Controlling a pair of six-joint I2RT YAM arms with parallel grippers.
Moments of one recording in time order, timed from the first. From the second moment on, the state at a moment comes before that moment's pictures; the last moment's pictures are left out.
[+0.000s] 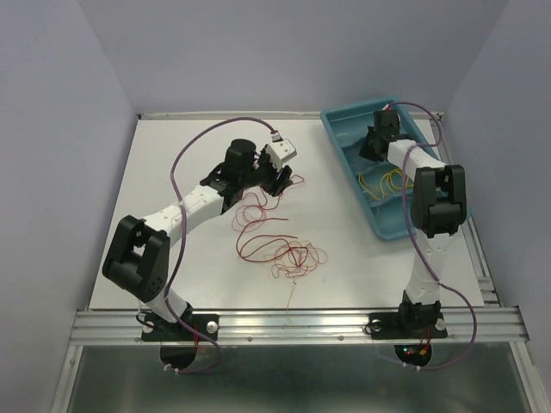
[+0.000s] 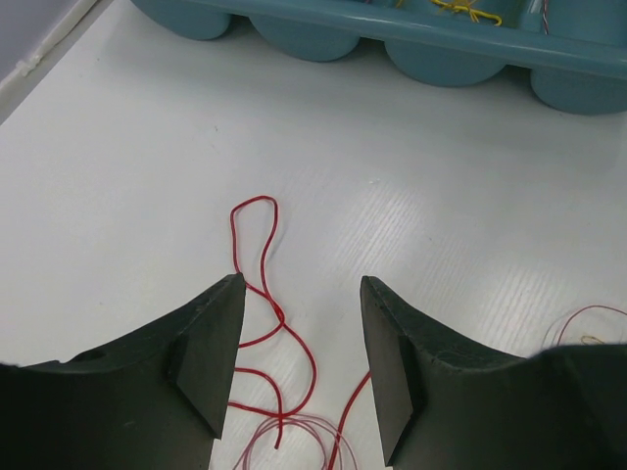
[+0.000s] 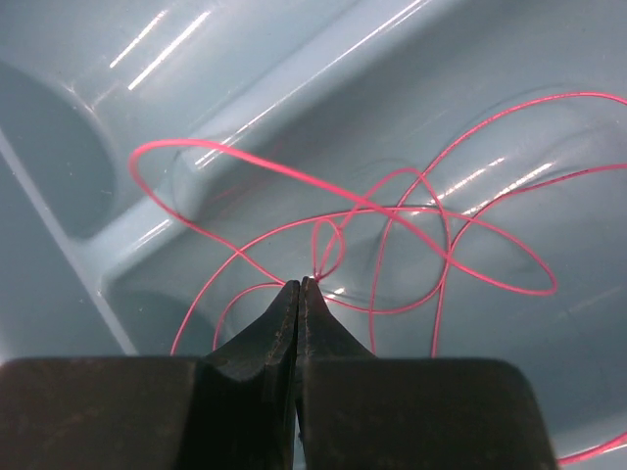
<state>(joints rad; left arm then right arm) -0.55 1.56 1.08 0.08 0.41 0.25 0.08 2.12 1.63 -0.29 0.10 0.44</state>
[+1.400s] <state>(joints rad) -0.52 1.78 1.19 -0.13 0.06 0.52 0.35 1.31 0.93 -0.06 0.06 0.48</state>
